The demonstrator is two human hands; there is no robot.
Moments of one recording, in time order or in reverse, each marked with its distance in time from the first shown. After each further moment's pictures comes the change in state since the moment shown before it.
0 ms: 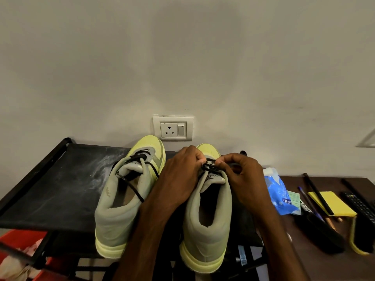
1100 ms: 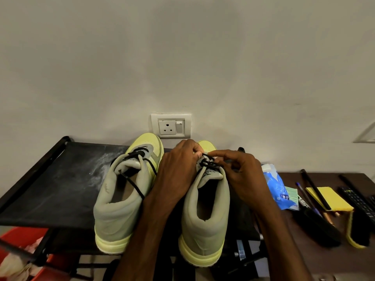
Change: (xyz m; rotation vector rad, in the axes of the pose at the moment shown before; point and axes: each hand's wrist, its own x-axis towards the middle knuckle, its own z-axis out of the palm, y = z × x) left_hand 0.007 -0.006 0.011 0.011 0.165 -0.035; right_hand -0.001 0.000 -0.007 -0.073 -0.076 -0.115
